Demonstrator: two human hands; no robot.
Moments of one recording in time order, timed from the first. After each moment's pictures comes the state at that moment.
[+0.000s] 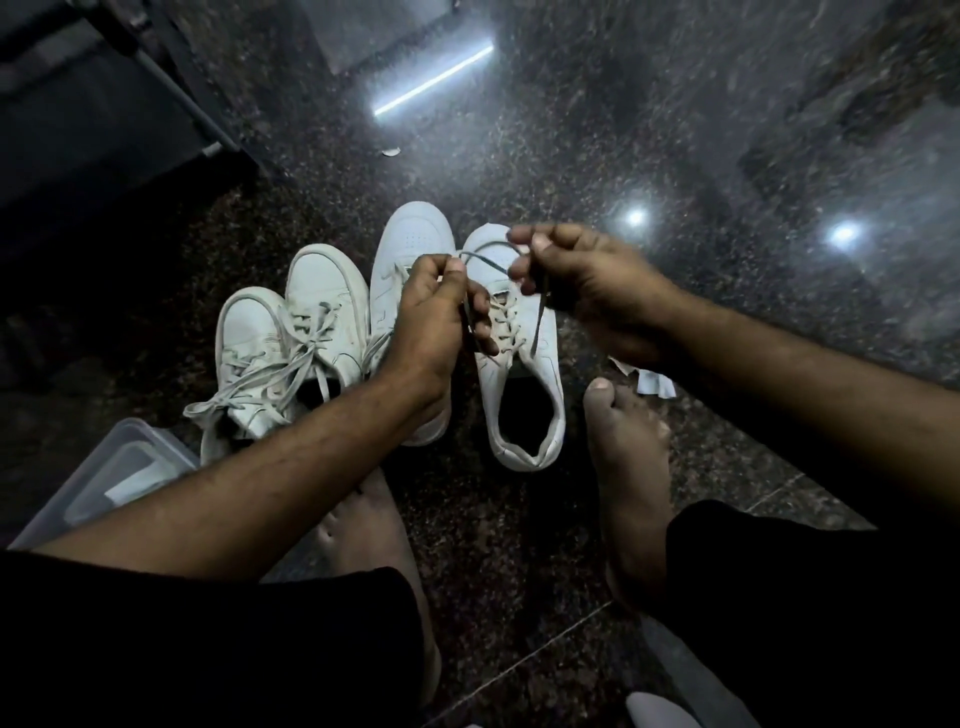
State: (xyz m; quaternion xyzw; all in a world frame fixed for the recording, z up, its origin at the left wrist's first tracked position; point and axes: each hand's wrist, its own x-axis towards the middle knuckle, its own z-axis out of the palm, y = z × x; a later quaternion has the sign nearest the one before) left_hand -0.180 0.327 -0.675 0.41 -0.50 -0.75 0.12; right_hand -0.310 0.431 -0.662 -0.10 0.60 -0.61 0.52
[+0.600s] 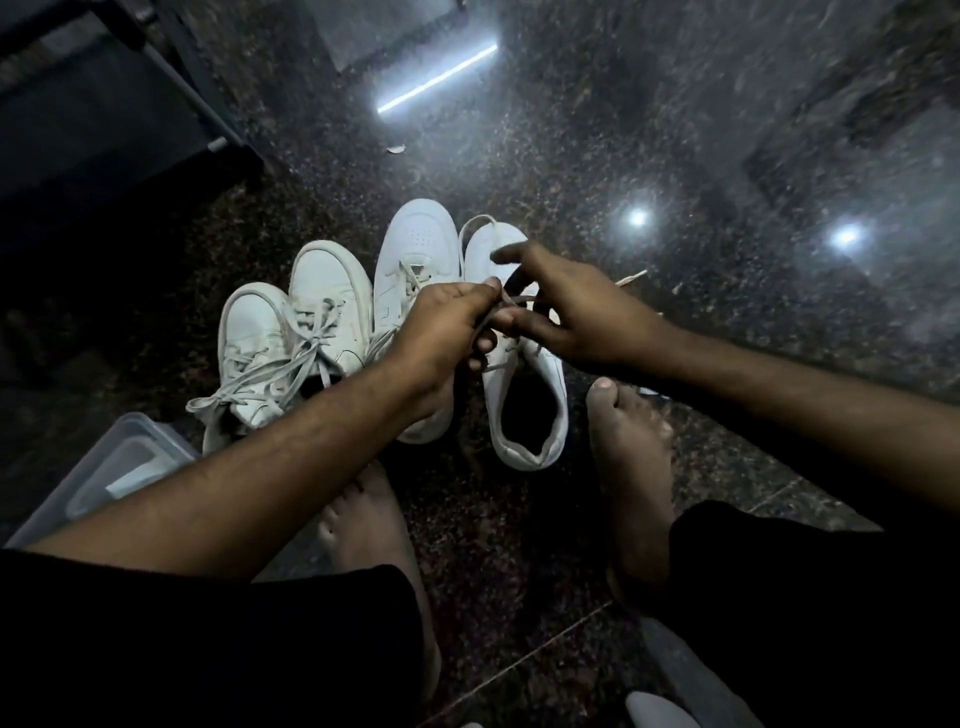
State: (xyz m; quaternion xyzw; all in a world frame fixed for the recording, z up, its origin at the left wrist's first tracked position) left_hand -0.177 0.322 -0.680 0.41 -0.54 -0.74 -0.01; right_hand -0.299 0.437 -0.672 -0.52 0.75 -0.29 0.28
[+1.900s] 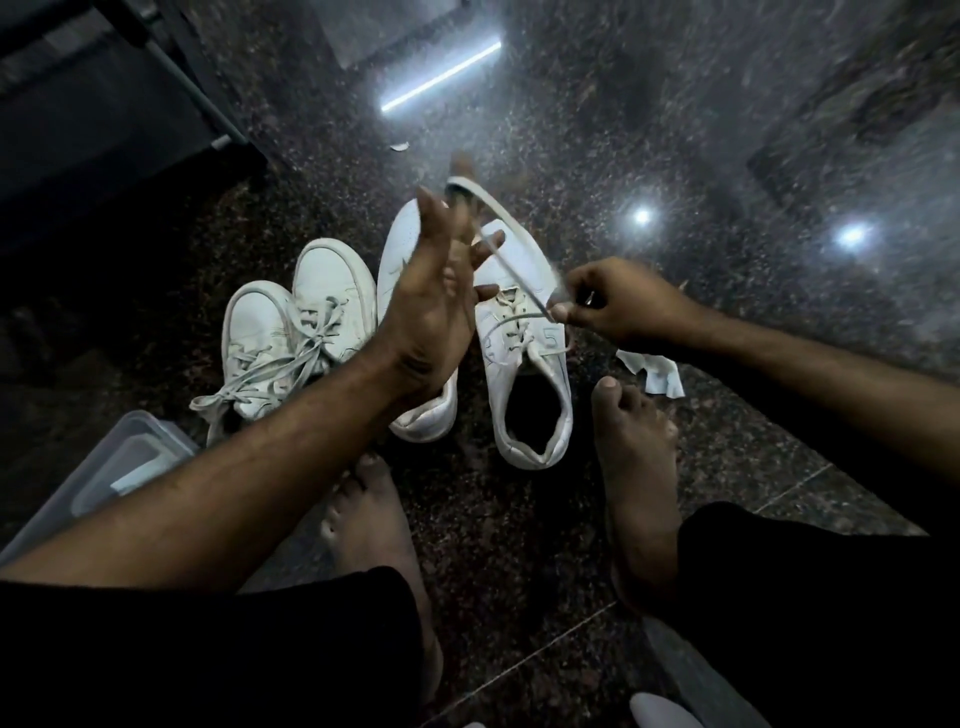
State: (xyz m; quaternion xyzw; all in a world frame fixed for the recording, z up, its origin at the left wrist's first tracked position) left_hand -0.181 0.309 -0.655 0.23 -0.56 -0.79 0.07; right_hand -0.336 0.452 -0.697 -0.43 0.81 -0.19 0.35
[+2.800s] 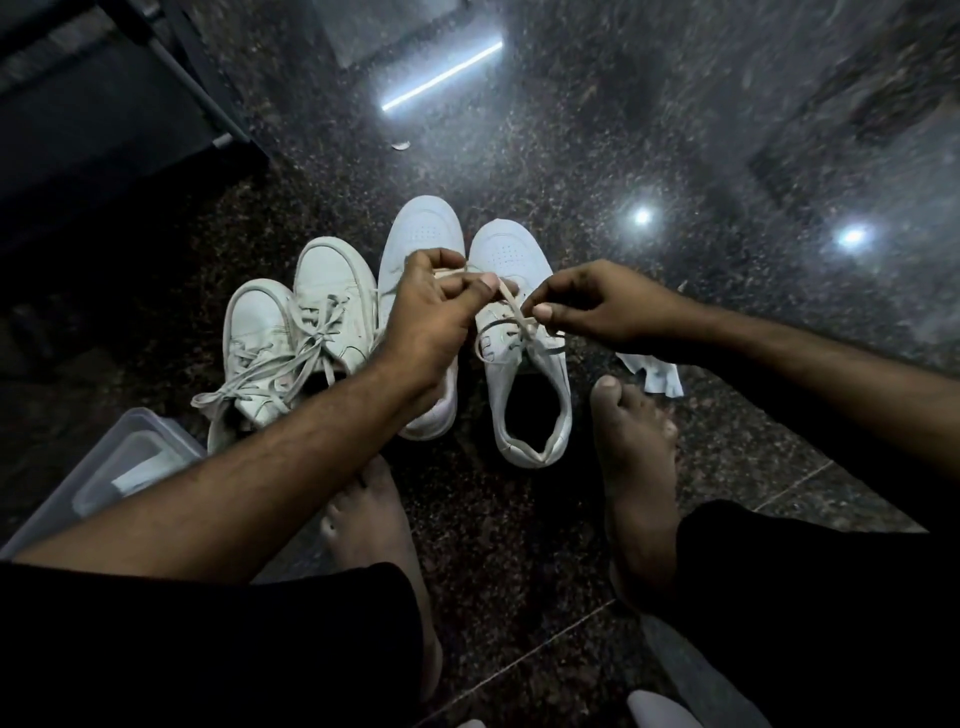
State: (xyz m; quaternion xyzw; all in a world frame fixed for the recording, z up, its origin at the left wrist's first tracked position) left_hand -0.172 0.318 -0.678 0.39 -0.55 -0.73 0.12; right_hand -0.328 0.449 -0.697 -0.40 0.72 -0.30 0.47
